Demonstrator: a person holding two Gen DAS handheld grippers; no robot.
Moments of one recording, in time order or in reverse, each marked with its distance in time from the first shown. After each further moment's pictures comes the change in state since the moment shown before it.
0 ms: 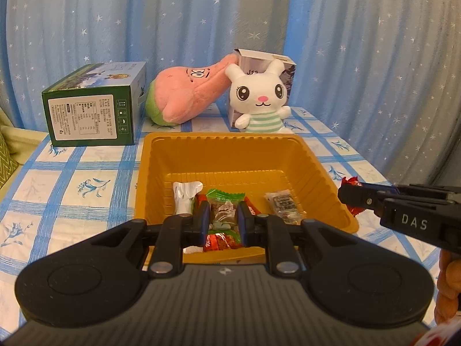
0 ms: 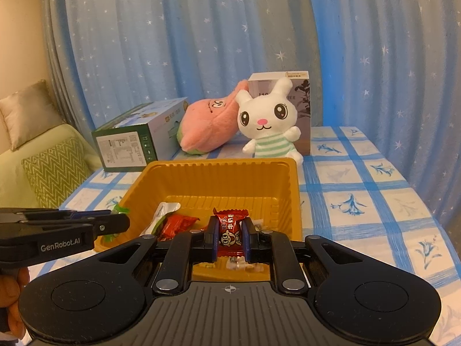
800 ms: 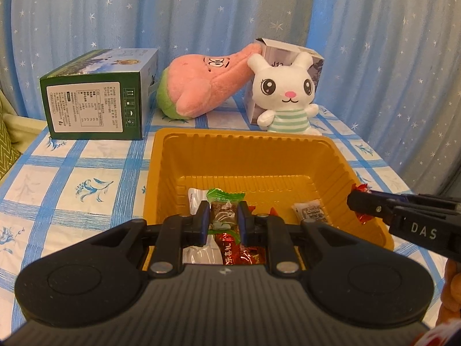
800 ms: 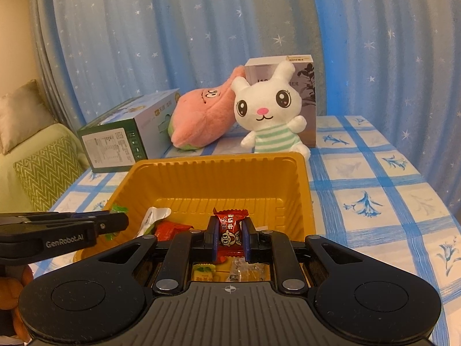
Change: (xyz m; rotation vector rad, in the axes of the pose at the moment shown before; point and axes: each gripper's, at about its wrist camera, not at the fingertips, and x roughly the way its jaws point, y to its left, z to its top) left arm 0.048 0.024 0.011 -0.041 0.034 0.031; right arm 0.048 -0.004 0.008 0.028 0.033 -0.007
